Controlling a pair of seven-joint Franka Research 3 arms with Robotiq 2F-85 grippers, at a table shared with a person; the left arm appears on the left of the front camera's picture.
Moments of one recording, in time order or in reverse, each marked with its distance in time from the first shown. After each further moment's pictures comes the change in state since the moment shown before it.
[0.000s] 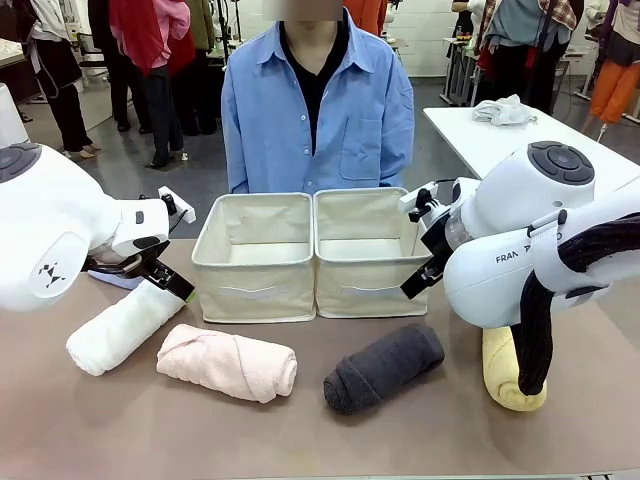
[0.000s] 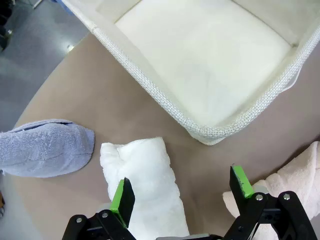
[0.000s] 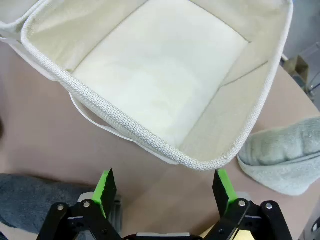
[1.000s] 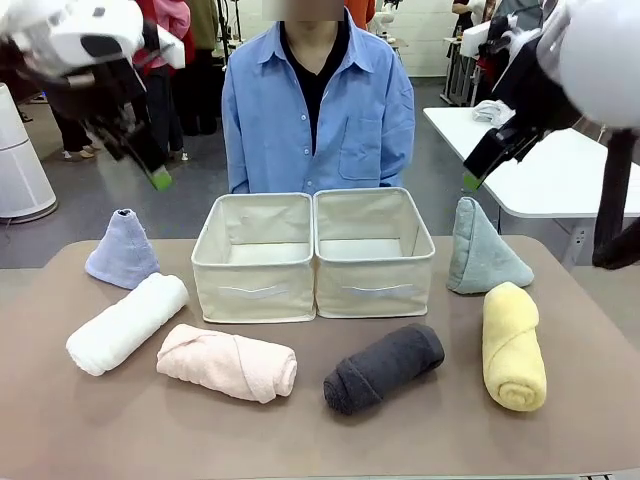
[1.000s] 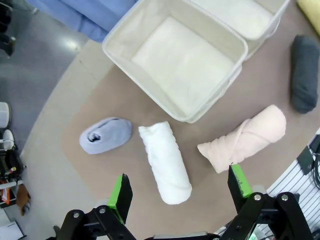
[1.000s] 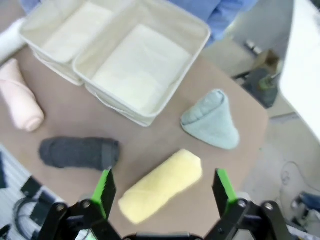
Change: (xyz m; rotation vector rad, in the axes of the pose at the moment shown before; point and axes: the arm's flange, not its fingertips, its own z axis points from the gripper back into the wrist) left arm 0.119 -0.015 0.240 0.011 0.077 -0.118; right arm 0.066 -0.032 0.244 -0.085 0.058 -0.011
